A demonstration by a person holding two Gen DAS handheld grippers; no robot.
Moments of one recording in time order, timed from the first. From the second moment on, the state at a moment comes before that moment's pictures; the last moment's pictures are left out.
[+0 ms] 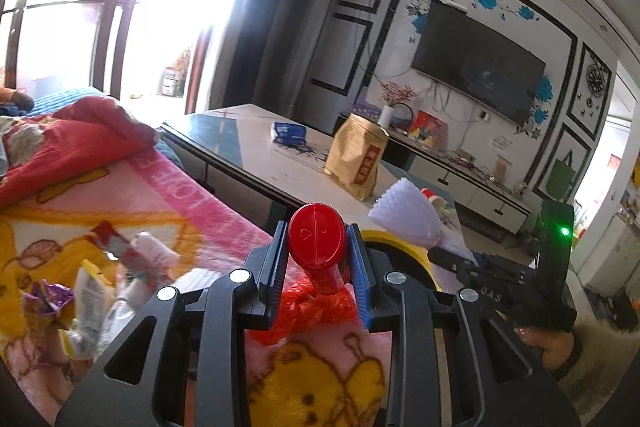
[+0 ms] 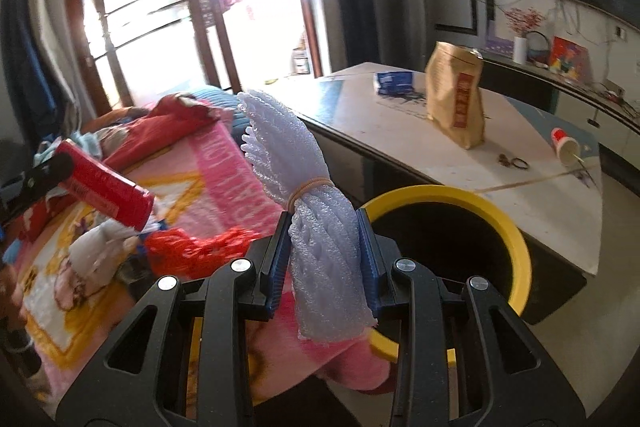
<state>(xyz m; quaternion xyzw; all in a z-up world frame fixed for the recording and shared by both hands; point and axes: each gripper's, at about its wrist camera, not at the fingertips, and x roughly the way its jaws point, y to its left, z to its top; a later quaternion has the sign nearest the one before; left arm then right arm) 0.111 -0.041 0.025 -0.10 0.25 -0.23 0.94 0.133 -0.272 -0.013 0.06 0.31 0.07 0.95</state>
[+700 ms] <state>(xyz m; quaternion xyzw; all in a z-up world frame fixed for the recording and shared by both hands) 0.140 -0.112 0.002 -0.07 0.28 -0.28 0.91 0.154 -0.346 -0.038 0.13 0.34 -0.03 0.93</state>
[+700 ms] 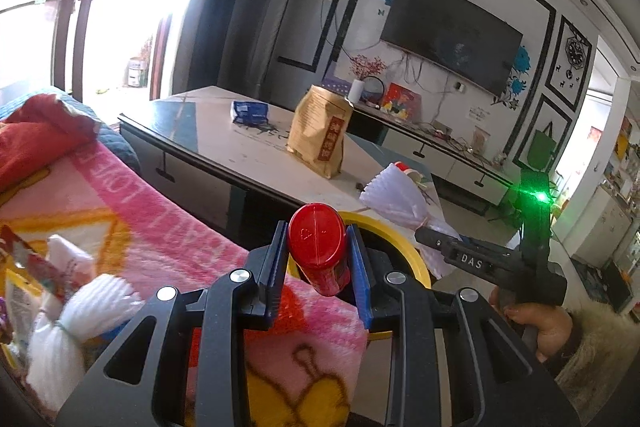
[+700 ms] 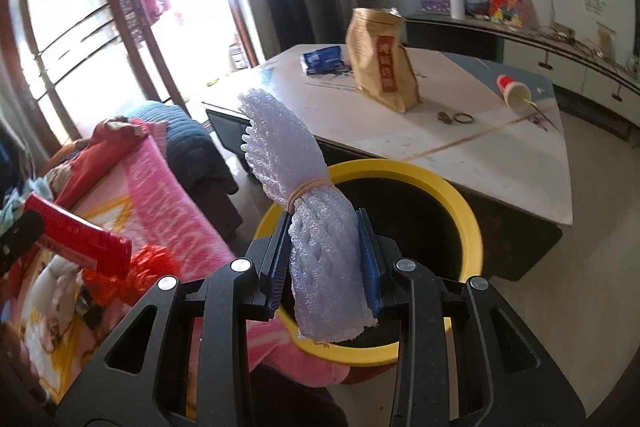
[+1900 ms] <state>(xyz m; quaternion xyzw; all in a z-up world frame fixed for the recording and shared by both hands) 0.206 -0.221 -0.076 -0.03 0.37 -0.30 0.88 0.175 -0.394 -0.092 0.18 0.39 -0.08 0.90</state>
